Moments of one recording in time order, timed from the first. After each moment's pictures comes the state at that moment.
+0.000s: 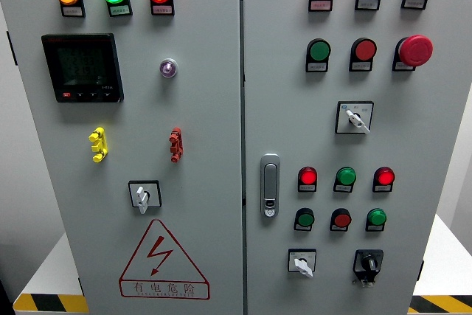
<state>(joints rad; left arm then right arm) 0.01 -0.06 -0.05 -0.07 -0.01 -0.06 0.04 0.00 0.12 0.05 -0.14 -0.02 0.02 -0.04</state>
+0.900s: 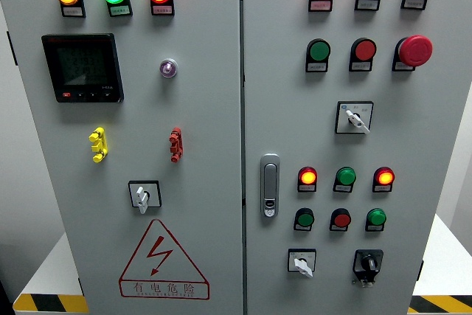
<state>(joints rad) 0.02 -0.07 -0.63 -0.06 0.60 -0.06 0.03 0.00 0.12 0.05 -0.14 -0.02 0.02 -0.04</state>
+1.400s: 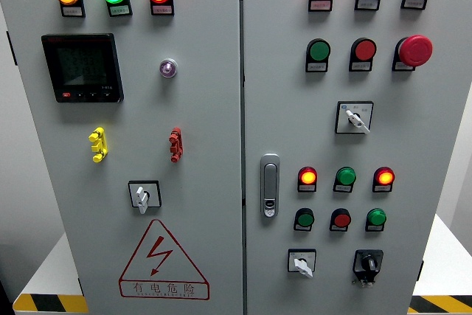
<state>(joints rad) 0.03 -0.08 -1.54 -0.07 1.51 -0.08 -0.08 0.00 0.12 0.05 -0.14 -0.02 0.02 -0.04</state>
